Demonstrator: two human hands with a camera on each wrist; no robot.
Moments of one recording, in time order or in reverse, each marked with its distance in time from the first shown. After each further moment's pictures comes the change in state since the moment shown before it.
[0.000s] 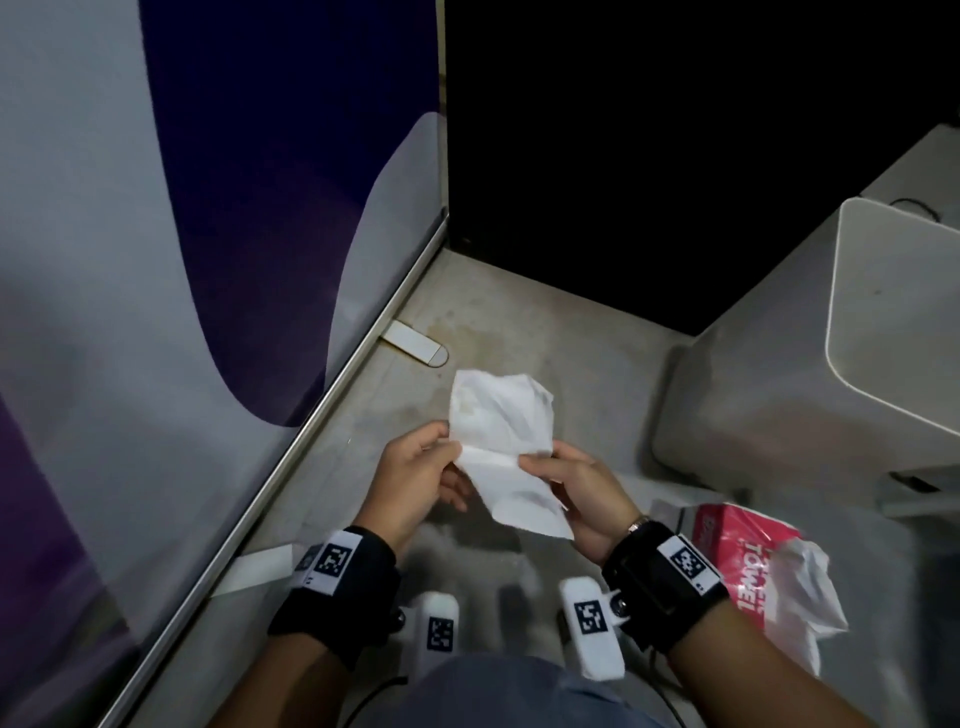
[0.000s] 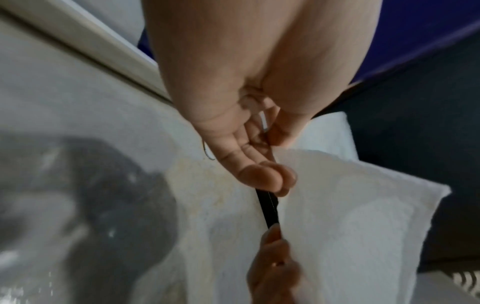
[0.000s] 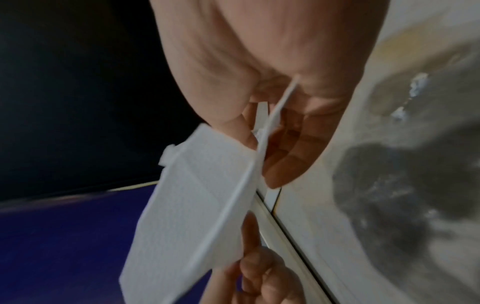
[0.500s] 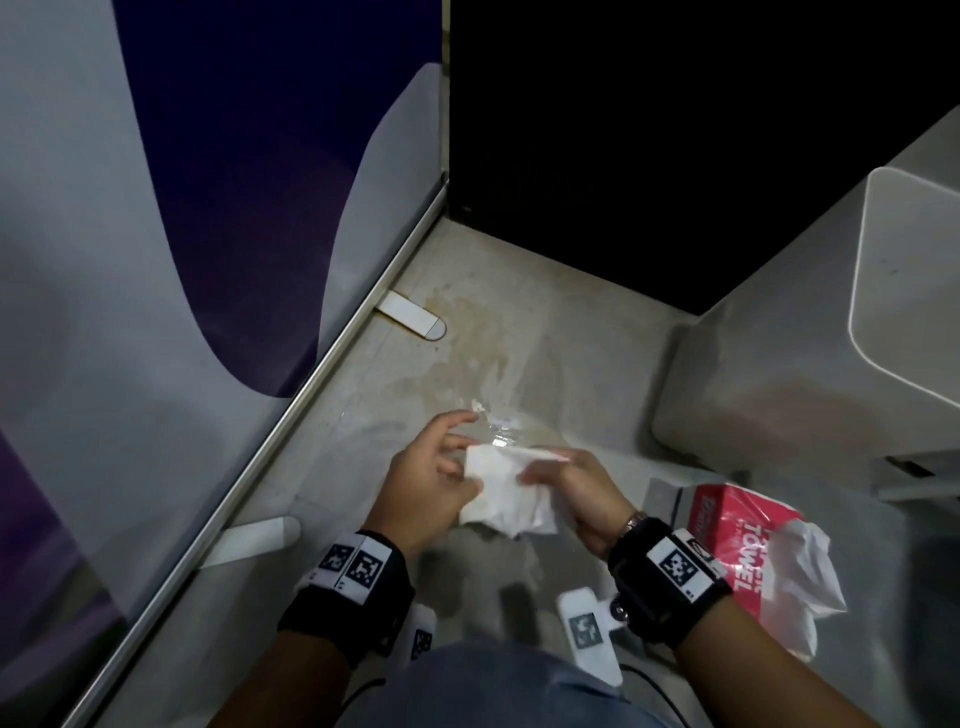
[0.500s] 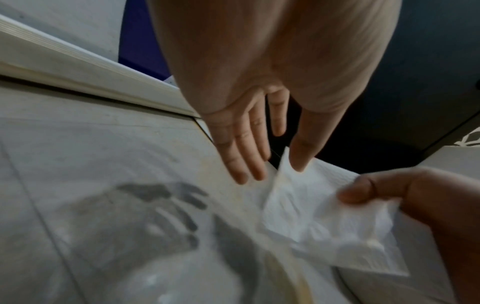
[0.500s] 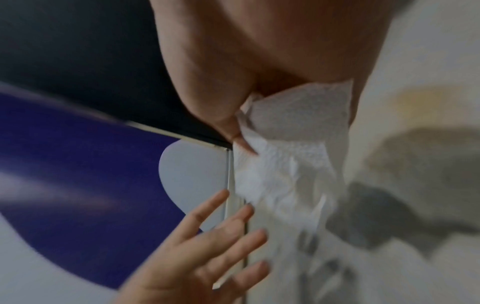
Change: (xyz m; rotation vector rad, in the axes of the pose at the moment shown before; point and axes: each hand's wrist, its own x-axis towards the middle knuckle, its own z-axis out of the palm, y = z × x) left_hand 0.002 -0.050 -0.004 0.251 -0.089 0.203; right_hand 0.010 0.024 -0.017 -0.394 0.019 -0.062
